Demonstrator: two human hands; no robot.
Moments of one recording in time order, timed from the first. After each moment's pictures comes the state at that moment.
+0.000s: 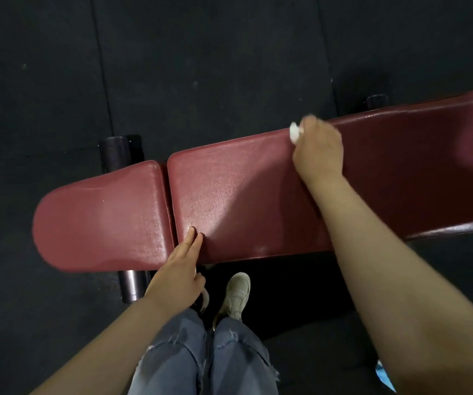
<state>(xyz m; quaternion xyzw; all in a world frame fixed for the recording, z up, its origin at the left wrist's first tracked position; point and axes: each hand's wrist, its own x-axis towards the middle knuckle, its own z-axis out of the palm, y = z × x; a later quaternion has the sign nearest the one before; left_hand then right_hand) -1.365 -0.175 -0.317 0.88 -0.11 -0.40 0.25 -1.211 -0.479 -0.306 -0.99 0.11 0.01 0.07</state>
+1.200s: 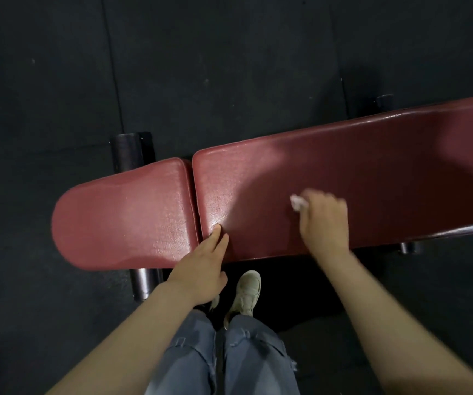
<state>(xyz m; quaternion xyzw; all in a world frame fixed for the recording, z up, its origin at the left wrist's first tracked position) -1.340 -0.157 -0.312 0.84 -0.19 -0.48 0.18 -1.330 -0.414 -0.307 -0.99 0.09 0.06 0.06</state>
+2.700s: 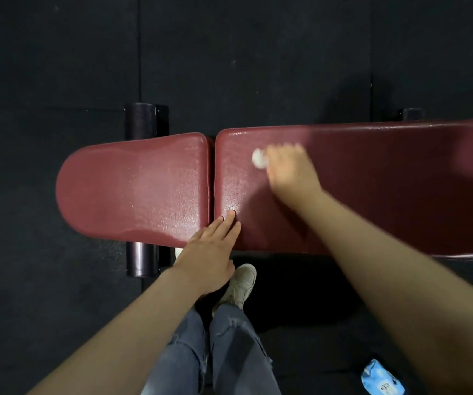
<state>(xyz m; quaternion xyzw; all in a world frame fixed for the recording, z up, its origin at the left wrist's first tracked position) -1.355 -0.151 -0.325 0.87 -0.21 -0.42 0.17 -1.231 -0.353 -0.351 -0.97 -0.22 0.06 0.06</state>
